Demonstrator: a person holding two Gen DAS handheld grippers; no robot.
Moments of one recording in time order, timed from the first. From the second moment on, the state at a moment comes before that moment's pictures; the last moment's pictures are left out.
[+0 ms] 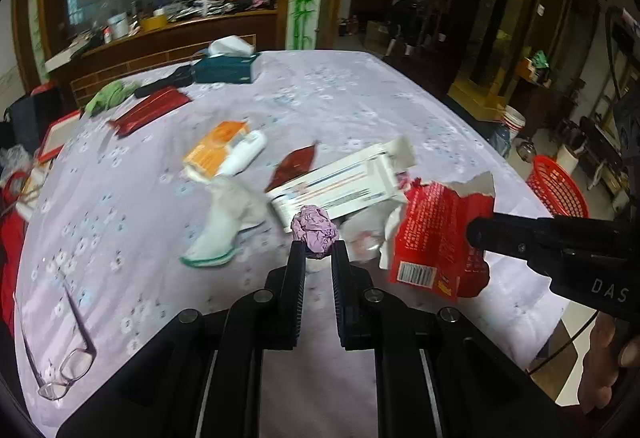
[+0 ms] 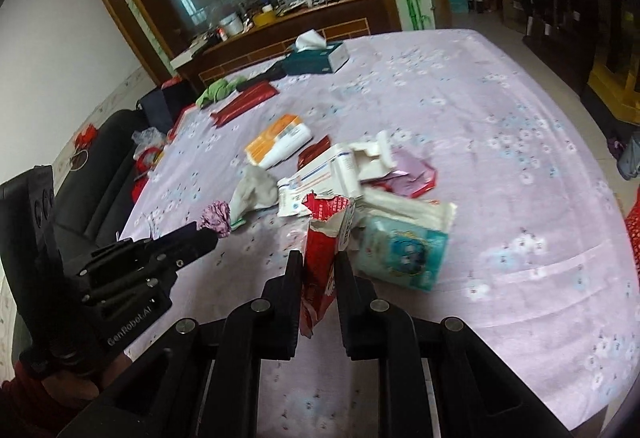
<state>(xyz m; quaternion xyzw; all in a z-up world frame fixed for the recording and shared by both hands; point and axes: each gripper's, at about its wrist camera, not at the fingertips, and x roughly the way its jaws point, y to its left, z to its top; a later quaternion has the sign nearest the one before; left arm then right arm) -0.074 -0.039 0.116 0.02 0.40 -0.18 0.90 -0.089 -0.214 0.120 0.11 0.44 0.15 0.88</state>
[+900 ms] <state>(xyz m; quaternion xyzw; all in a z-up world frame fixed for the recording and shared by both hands) -0.072 -0.234 0.139 0.10 0.38 -0.33 0.86 -0.139 -0.393 0.152 0.20 0.38 0.00 0.90</state>
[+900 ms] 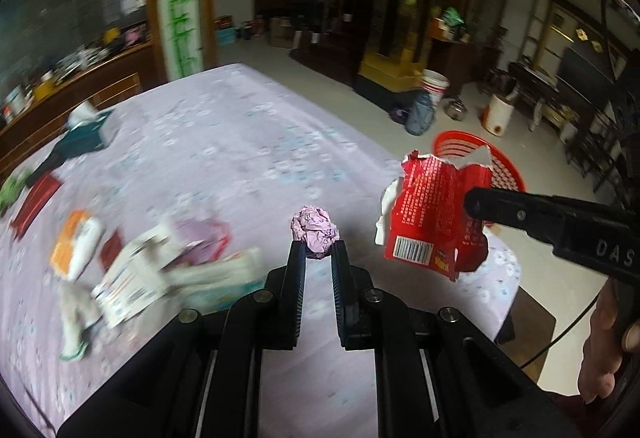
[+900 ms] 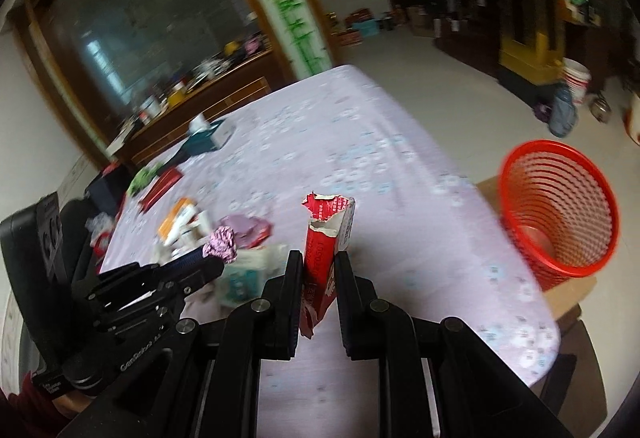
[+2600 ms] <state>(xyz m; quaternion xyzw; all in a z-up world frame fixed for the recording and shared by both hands) -0.068 -0.326 0.132 0.06 0.43 -0.31 0.85 -0.122 -0.502 0.127 0.23 0.41 -0.04 0.88</state>
